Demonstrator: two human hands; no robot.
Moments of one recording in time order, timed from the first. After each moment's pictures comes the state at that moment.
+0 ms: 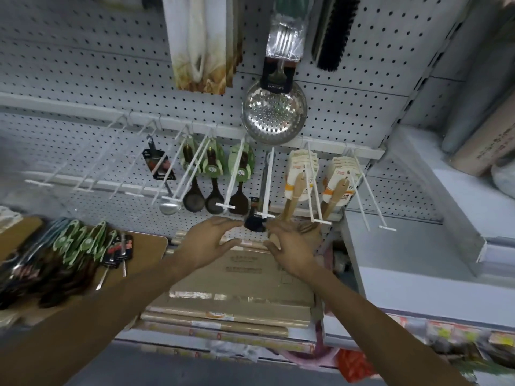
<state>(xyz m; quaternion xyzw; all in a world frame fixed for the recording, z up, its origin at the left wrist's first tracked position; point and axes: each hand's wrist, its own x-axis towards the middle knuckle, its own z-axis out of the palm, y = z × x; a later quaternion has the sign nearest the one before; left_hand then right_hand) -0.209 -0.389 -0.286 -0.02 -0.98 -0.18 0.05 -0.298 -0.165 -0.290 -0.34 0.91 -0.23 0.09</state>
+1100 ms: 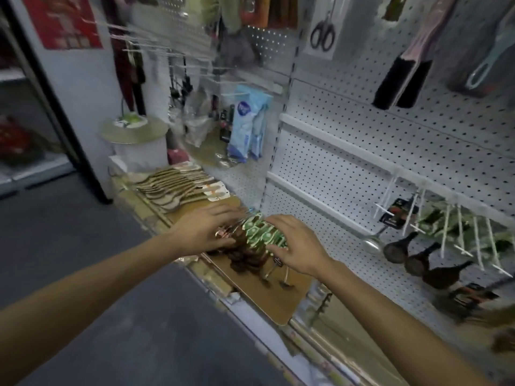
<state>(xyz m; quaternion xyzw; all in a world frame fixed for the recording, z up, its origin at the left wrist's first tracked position) 0.253 -0.809 -0.223 0.10 -0.97 -0.08 0.18 0.035 -0.629 -0.215 -0.69 0.71 -0.16 0.01</state>
